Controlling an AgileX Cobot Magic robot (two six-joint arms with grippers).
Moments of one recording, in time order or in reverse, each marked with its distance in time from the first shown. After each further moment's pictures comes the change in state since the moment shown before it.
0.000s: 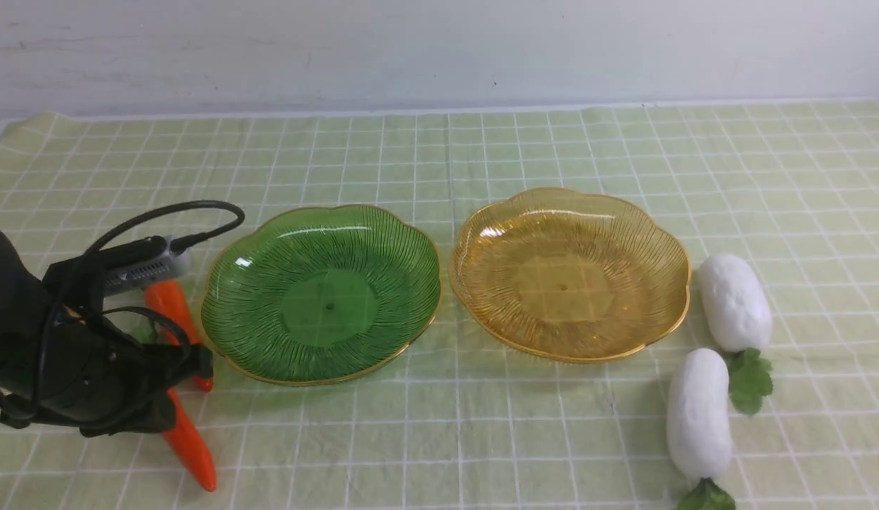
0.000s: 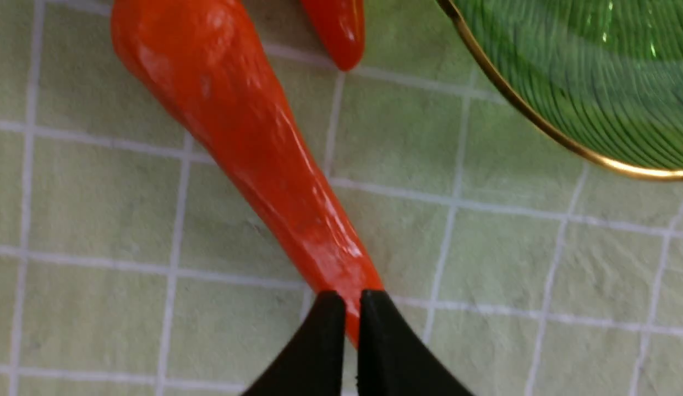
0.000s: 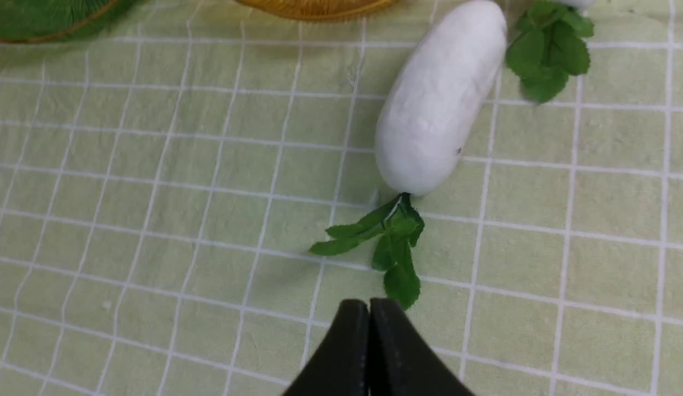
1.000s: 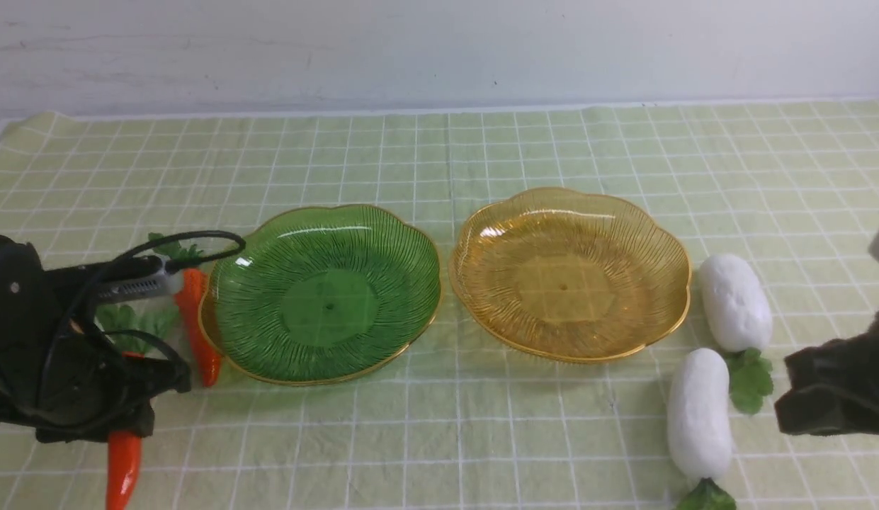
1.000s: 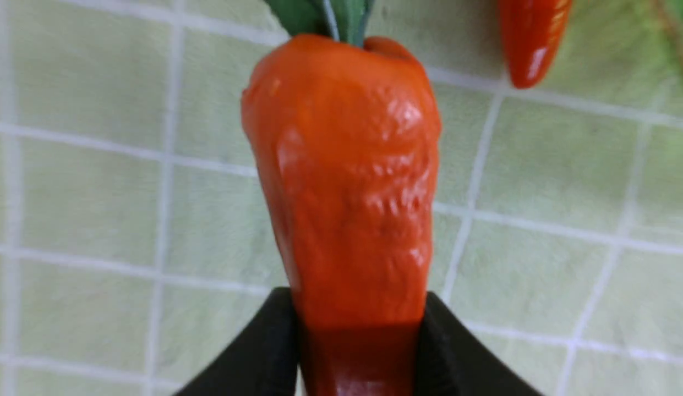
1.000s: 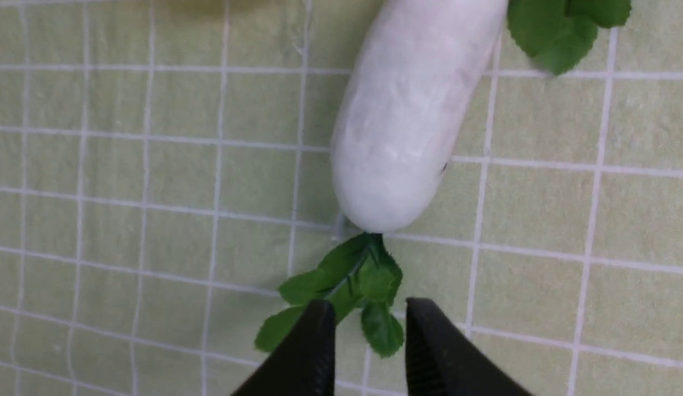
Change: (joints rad) right arm 0.072 0.533 -0.149 -0.049 -0.104 0.075; left arm 0.011 -0.002 -0.011 0.200 0.034 -0.113
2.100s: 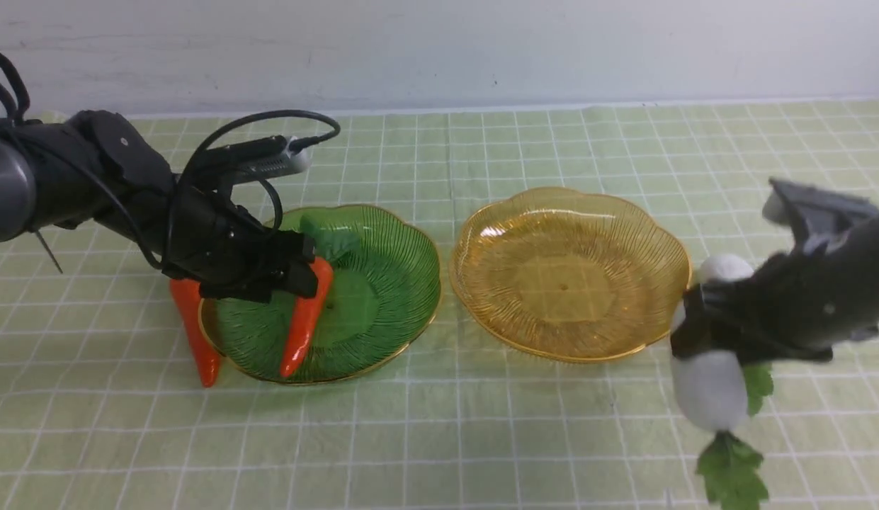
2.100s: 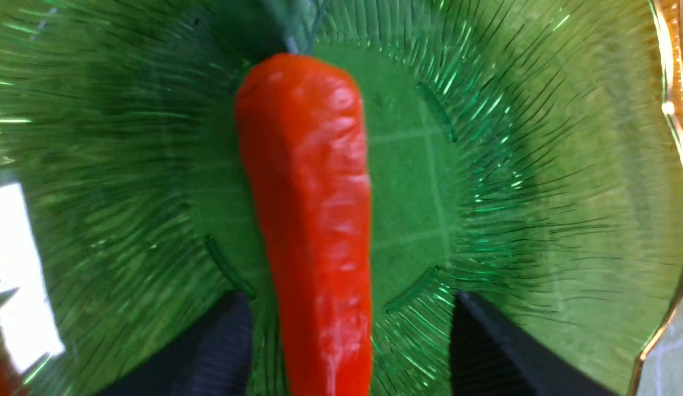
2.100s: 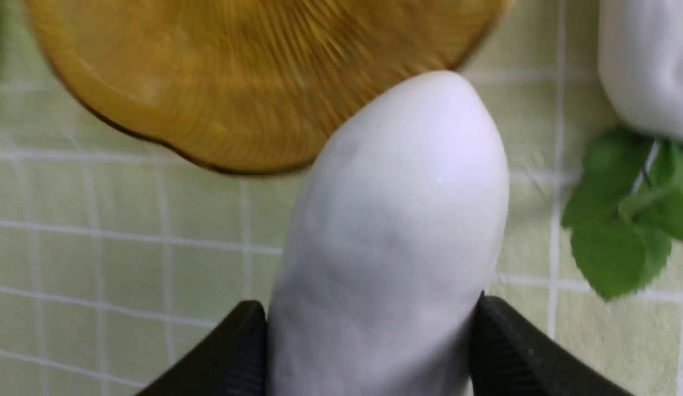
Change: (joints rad) right arm 0.070 0.237 -0.194 0.058 -0.188 0.032; left arm -0.067 0.427 -0.479 -0.558 -0.012 0.600
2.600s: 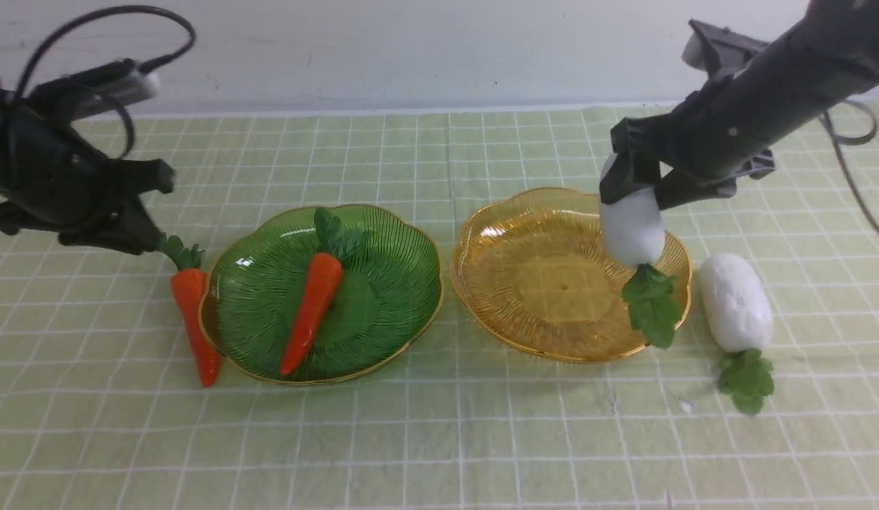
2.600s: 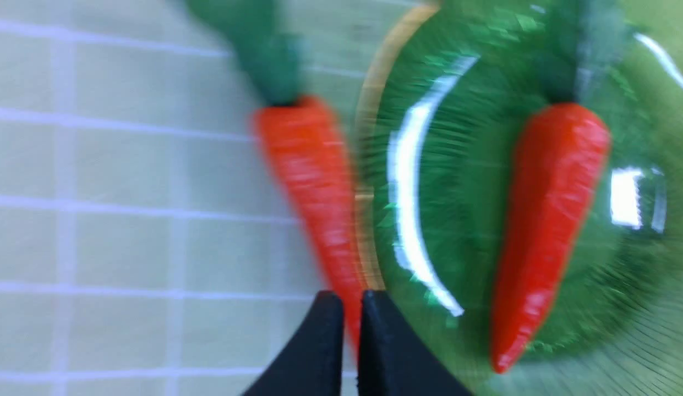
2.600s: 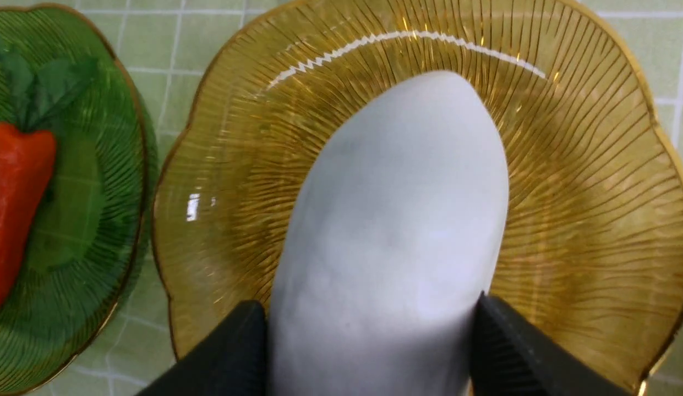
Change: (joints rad) right arm 0.001 0.497 -0.656 0.005 0.179 -0.012; left arm 0.293 -0.122 -0.151 0.208 0.291 -0.216
